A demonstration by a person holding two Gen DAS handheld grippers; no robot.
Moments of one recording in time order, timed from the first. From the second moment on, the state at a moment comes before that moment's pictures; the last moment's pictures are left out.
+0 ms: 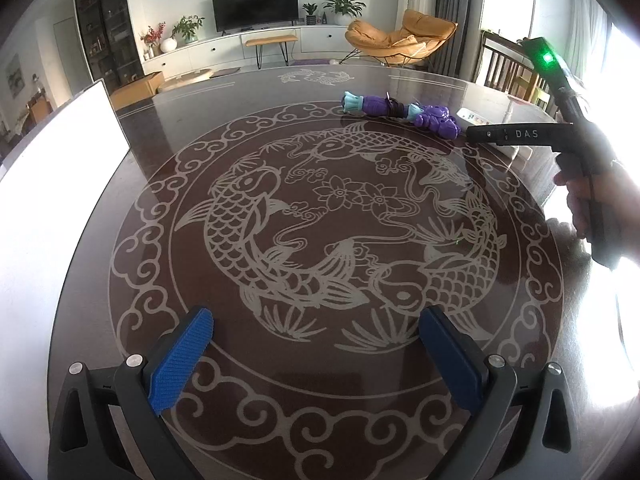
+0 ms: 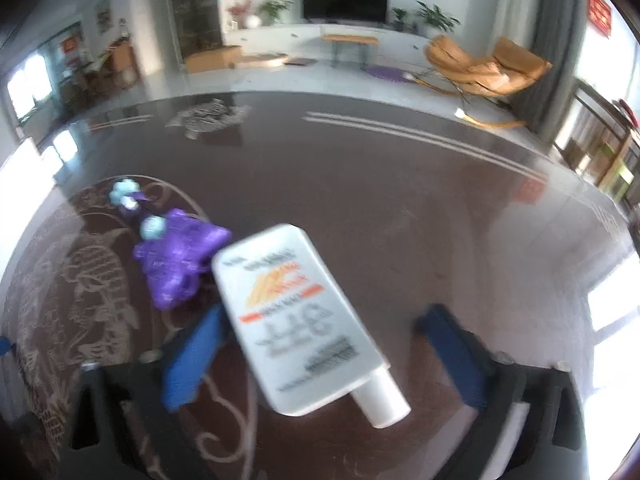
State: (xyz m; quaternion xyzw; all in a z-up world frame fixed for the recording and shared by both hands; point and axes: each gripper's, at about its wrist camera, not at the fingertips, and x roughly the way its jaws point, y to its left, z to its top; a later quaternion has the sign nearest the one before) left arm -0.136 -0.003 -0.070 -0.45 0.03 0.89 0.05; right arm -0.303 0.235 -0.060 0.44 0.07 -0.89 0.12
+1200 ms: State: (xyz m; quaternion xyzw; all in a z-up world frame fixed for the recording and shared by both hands) left arm -0.219 0.037 -0.057 -0.47 0.21 0.82 0.24; right arm -0.082 0.248 -0.055 0.45 0.03 -0.89 0.06
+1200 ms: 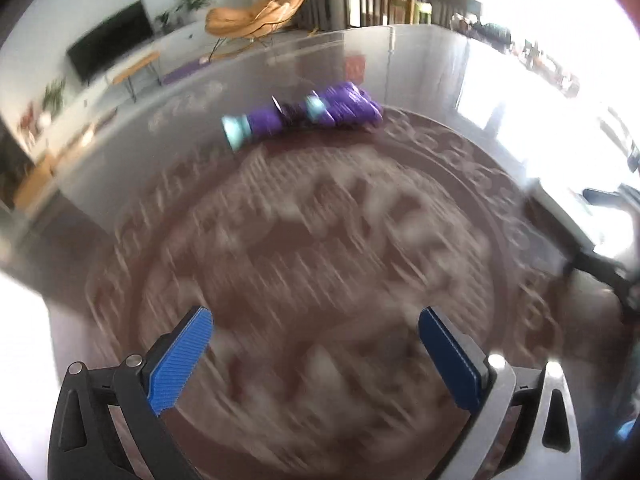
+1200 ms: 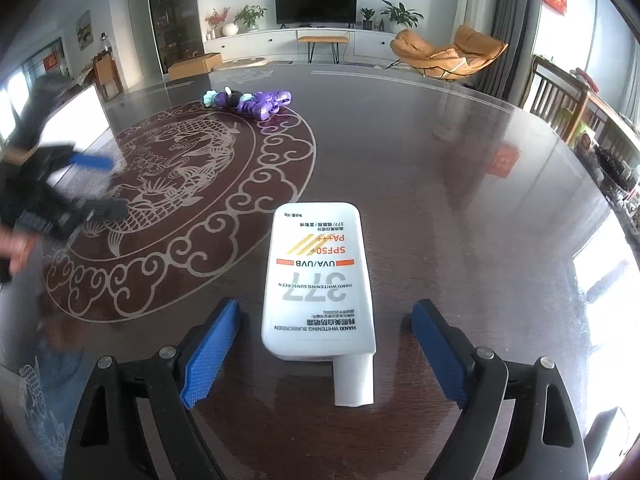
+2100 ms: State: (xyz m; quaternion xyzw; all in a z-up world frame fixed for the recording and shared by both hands) left arm -0.318 0.127 -0.051 -0.44 0.18 0.82 0.32; right arm -0.079 0.245 -0.054 0.45 0.03 -0.89 0.06
